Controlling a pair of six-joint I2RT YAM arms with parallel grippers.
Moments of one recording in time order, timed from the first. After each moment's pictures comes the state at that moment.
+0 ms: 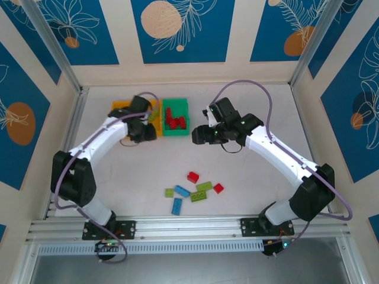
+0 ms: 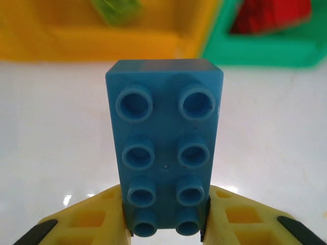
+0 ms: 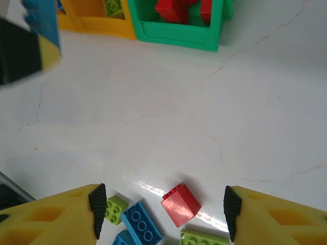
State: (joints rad) left arm -0.33 1.62 1.35 -0.89 0.04 -0.48; right arm 0.62 1.44 1.33 -0.83 -0.20 0.46
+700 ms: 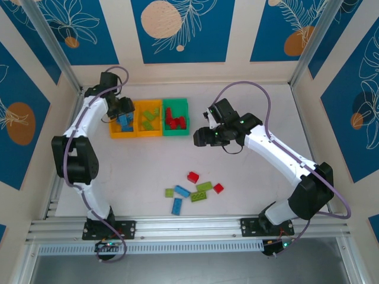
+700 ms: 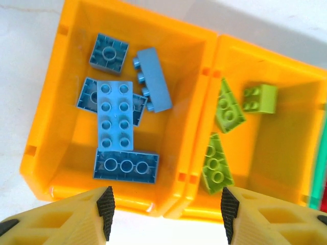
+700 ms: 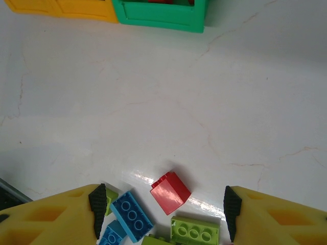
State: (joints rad) left arm -0.06 1.83 1.67 -0.88 0.05 -0.39; right arm 0.62 1.46 1.33 -0.89 -0.18 0.46
